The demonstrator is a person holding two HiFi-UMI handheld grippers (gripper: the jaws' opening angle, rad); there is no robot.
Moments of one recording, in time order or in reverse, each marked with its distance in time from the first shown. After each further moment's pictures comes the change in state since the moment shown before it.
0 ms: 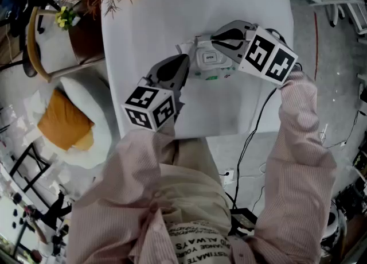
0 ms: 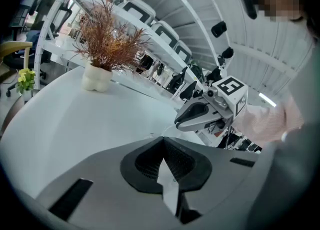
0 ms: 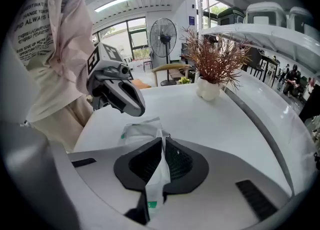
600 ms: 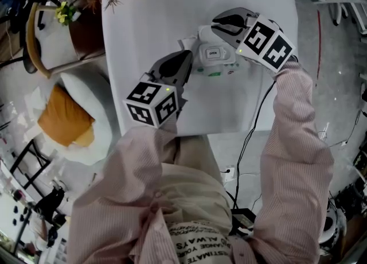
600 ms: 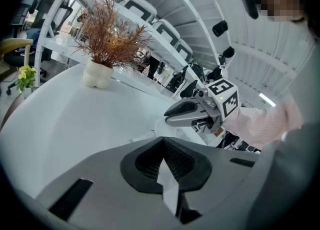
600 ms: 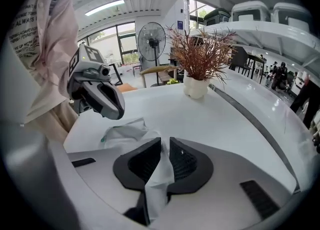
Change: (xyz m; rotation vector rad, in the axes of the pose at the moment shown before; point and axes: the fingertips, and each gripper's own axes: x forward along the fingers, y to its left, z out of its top) left arm 0.002 0.002 -0.006 -0.010 0.012 -0.001; right arm 0.018 -0.031 -0.003 0.080 -0.052 -0.094
